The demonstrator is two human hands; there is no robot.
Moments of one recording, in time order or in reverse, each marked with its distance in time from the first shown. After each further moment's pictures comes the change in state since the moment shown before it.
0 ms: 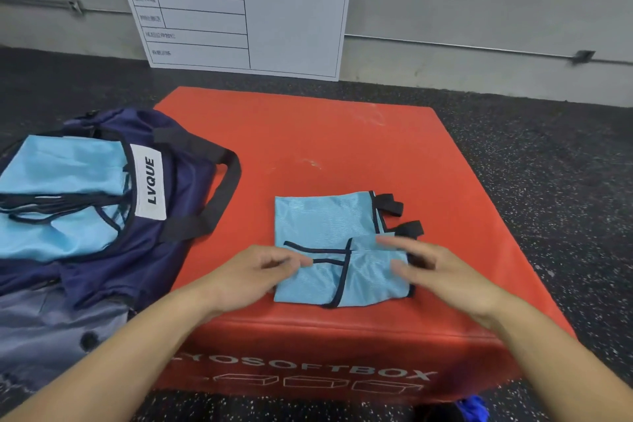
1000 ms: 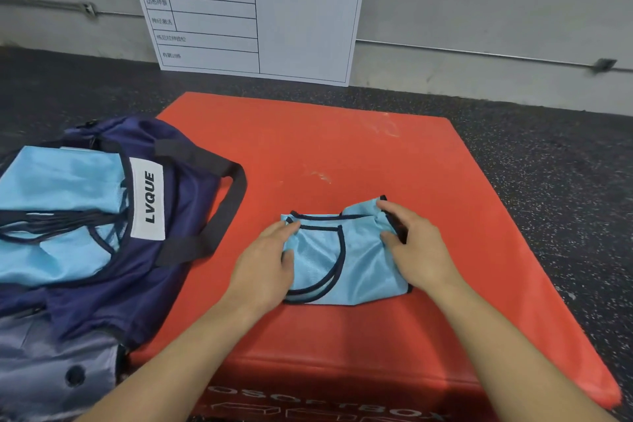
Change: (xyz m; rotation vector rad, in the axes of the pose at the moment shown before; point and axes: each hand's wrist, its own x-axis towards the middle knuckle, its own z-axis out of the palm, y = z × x) left_hand 0.061 -0.023 0.002 0.400 0.537 0.038; right_hand 0.109 0.004 0.010 -0.319 0.460 -0.085
